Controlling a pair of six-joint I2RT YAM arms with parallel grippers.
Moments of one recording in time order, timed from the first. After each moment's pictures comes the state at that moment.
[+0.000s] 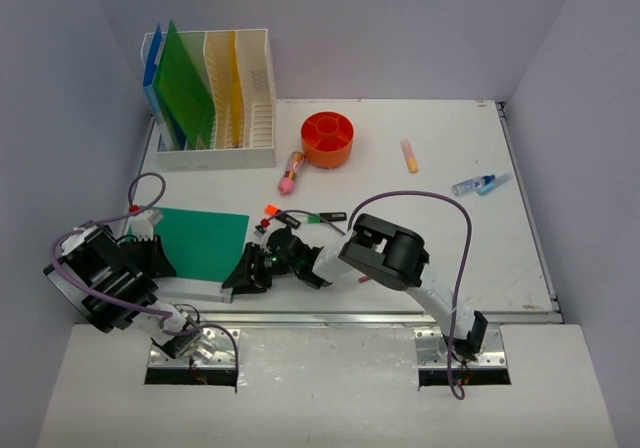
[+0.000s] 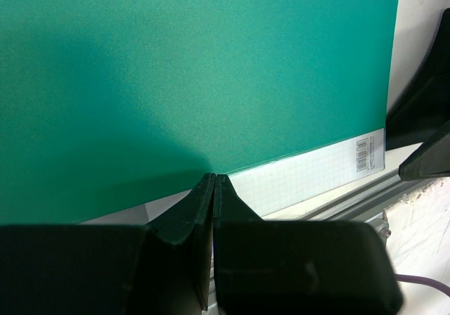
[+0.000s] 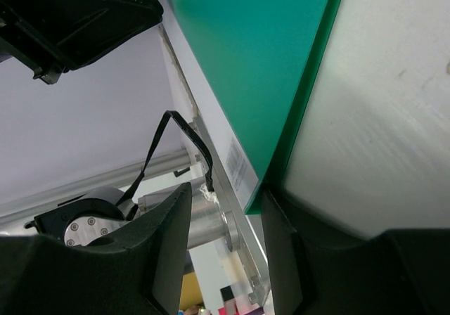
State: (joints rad) left arm 0.89 1.48 0.73 -0.91 0.63 0.93; right arm 1.09 2.34 1.13 0.83 -0.45 1.41
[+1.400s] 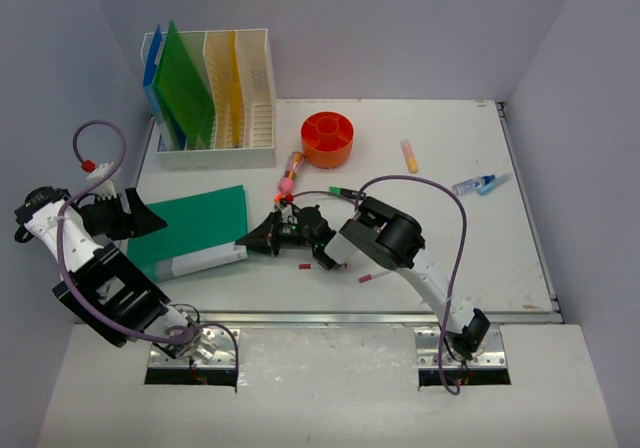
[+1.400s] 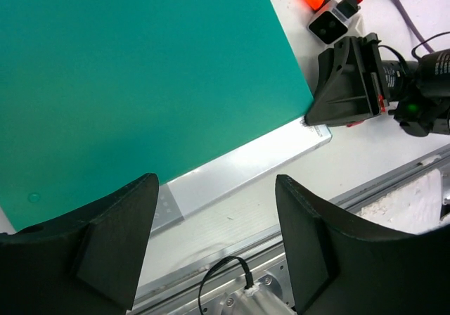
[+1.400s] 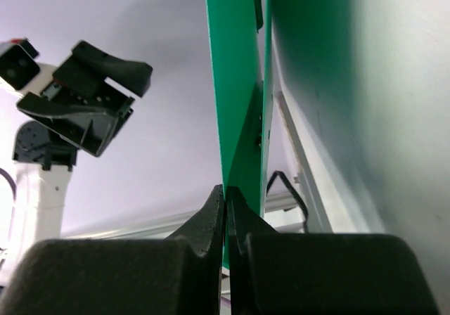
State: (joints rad) left arm 0.91 1.37 1.12 -1.22 0.91 0.80; right arm 0.90 2.48 1.16 1.27 -0.51 1.79
